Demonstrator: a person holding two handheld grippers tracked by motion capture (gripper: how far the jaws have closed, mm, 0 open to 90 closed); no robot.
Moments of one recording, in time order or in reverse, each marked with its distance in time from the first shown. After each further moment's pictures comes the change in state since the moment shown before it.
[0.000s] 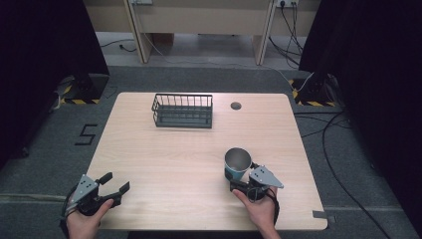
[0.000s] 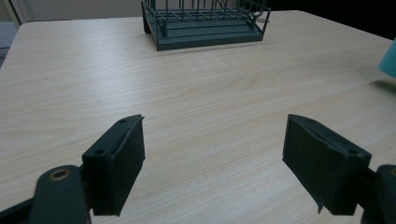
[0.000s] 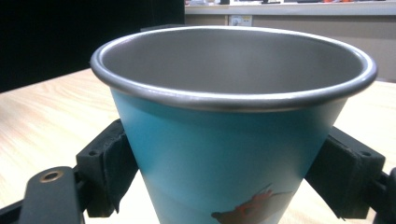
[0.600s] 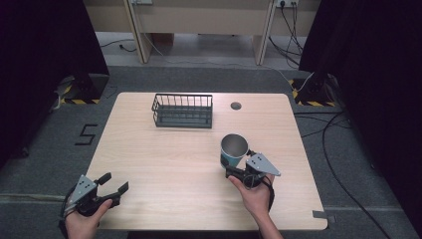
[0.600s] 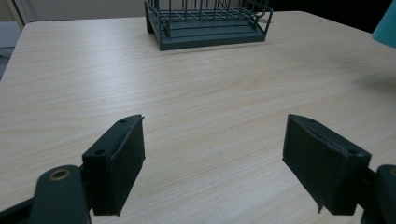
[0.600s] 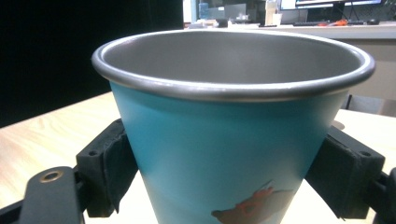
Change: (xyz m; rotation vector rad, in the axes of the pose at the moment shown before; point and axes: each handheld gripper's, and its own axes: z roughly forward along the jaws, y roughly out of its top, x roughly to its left) left arm 0.002 -0.001 -0.002 -0.003 0.007 -0.005; right arm -0.002 0.032 0.023 -0.078 0.002 0.008
